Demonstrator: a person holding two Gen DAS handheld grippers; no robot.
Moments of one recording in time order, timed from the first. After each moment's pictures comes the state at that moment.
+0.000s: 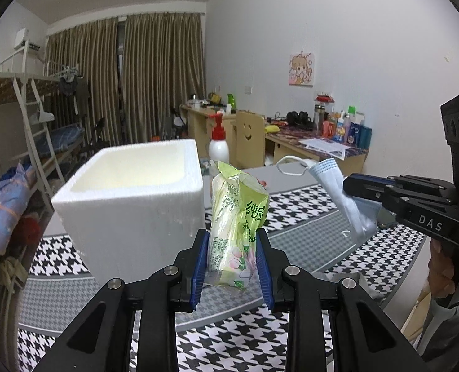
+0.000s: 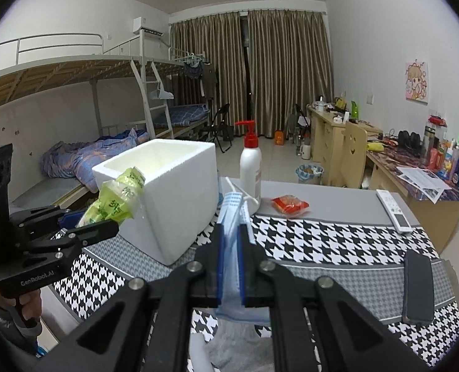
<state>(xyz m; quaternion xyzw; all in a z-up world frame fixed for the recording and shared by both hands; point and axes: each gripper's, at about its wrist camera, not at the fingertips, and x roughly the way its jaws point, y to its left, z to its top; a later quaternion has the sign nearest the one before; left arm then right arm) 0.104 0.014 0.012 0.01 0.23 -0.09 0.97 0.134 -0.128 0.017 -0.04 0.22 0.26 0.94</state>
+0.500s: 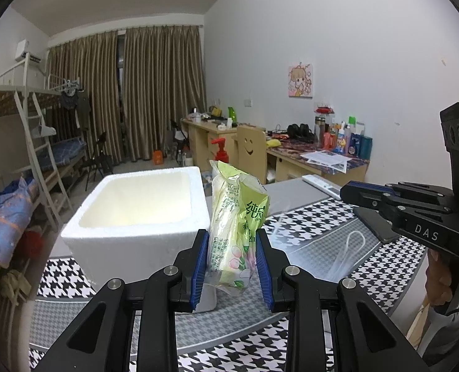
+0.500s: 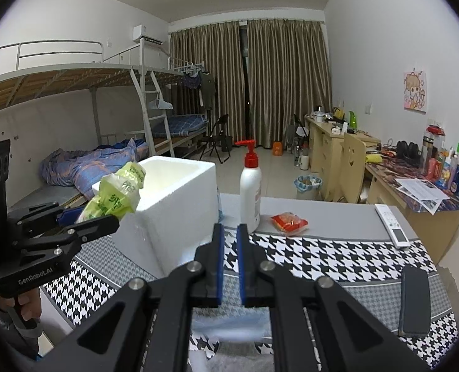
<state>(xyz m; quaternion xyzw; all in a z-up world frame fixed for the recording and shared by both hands) 0.111 0.018 0.034 0.02 0.20 -0.08 0.98 0.135 -0.121 0.033 -0.03 0.20 0.26 0.94</state>
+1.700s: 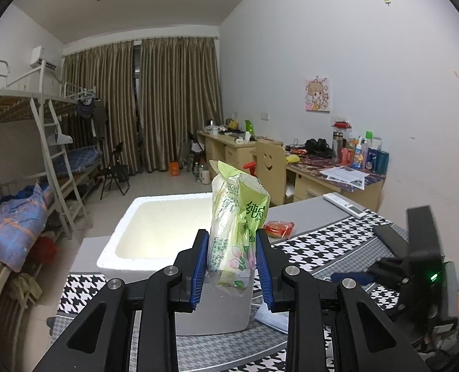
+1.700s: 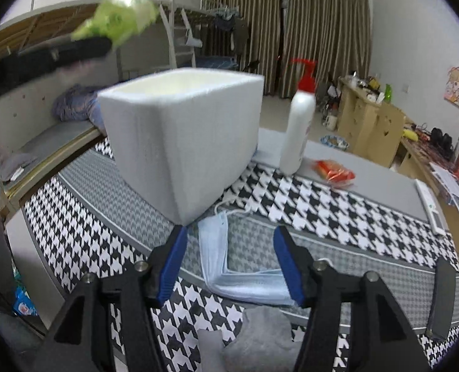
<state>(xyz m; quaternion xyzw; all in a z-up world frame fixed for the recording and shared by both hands) 0.120 0.047 0.053 0.02 0.18 -0.05 0.98 0.160 -0.062 -0.045 -0.13 0.32 0.31 0.89</state>
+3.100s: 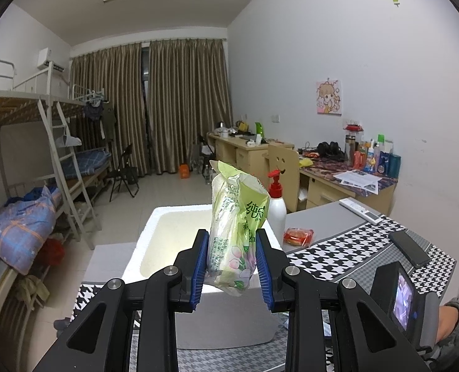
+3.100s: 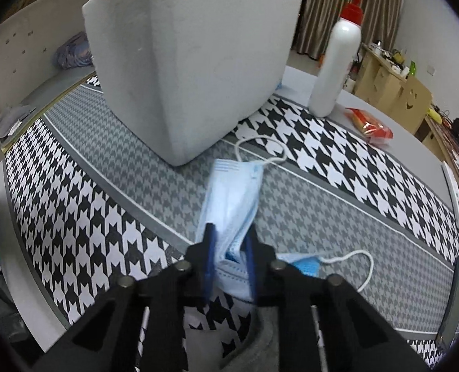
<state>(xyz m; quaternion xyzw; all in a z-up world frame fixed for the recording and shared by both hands) 0.142 0.054 0.057 0.02 0.17 -0.02 0.98 0.180 -0.033 -0.103 -0.20 0.41 0.32 0.83</state>
